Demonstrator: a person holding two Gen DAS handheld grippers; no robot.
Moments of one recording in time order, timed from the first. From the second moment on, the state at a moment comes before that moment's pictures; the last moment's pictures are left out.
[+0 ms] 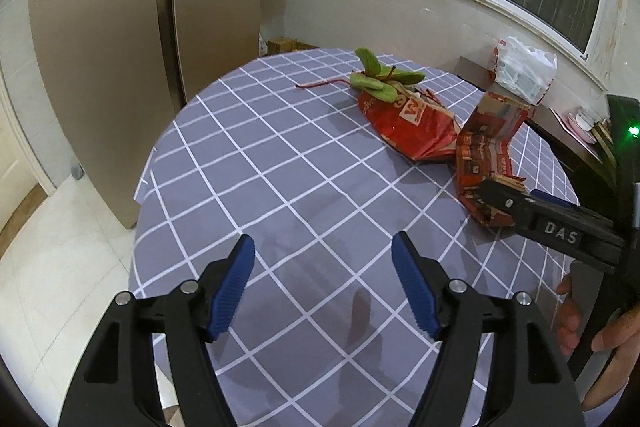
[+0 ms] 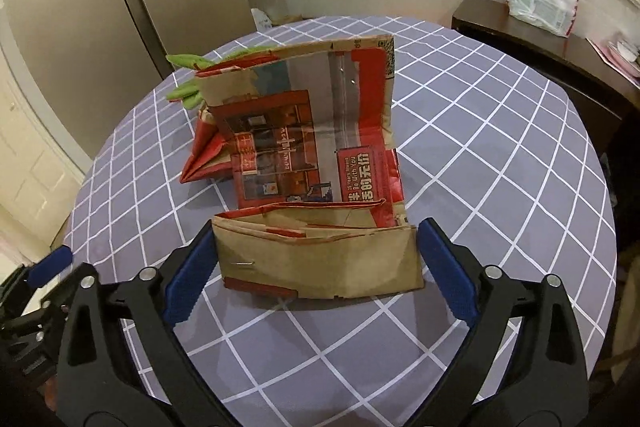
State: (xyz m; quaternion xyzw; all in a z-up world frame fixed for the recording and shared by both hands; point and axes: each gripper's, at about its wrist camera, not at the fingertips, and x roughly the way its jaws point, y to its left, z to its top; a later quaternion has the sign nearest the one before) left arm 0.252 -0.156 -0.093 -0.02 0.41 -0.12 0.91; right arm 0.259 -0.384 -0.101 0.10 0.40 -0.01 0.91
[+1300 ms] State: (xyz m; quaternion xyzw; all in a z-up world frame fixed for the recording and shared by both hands) left arm 0.288 -0.221 -0.092 0.02 0.41 -0.18 0.89; right arm 0.271 -0.467 -0.100 0.20 0.38 -0.04 0.90
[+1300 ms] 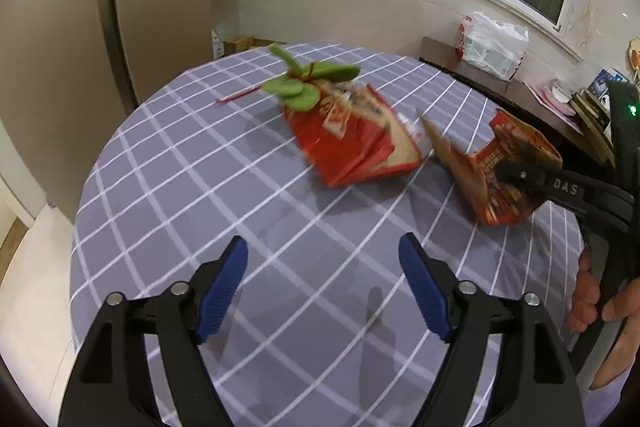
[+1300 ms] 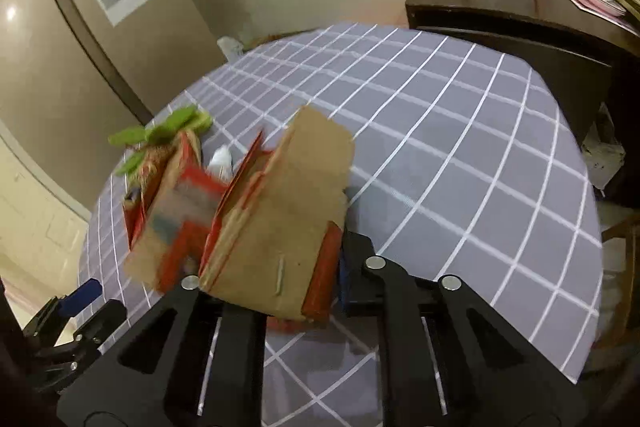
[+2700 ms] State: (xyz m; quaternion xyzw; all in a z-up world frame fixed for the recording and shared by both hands) left arm 0.296 -0.181 -0.060 -0.04 0.36 -0.22 0.91; right arm 0.259 -0.423 -0.027 0.14 0.32 -0.02 0.94
